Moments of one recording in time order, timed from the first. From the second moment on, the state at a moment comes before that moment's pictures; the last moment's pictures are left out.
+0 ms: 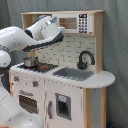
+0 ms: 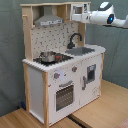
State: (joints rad) arm -1.07 -0.64 0.96 -1.78 -1.64 3.40 -0.17
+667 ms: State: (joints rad) arm -0.97 -0.66 0.85 -1.85 -1.64 3.47 -0.16
